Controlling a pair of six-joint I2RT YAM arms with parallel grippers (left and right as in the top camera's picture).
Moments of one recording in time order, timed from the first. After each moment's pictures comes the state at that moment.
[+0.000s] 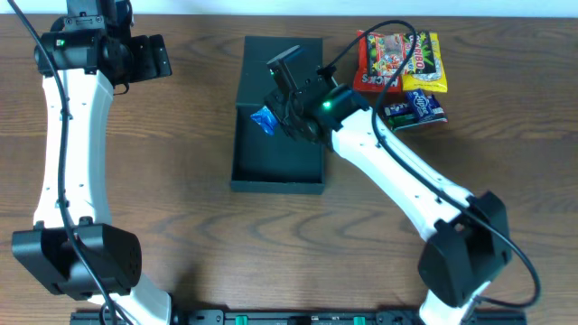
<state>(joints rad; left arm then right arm) 0.08 1.80 1.88 -1.08 0.00 -0.13 0.65 1.88 1.66 -0.70 0.05 1.51</state>
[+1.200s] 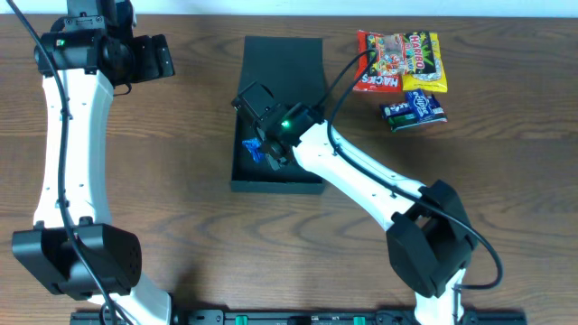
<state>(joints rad) 0.08 1.80 1.88 -1.09 0.05 -0.15 0.77 2.02 1.67 -0.81 0.21 1.88</state>
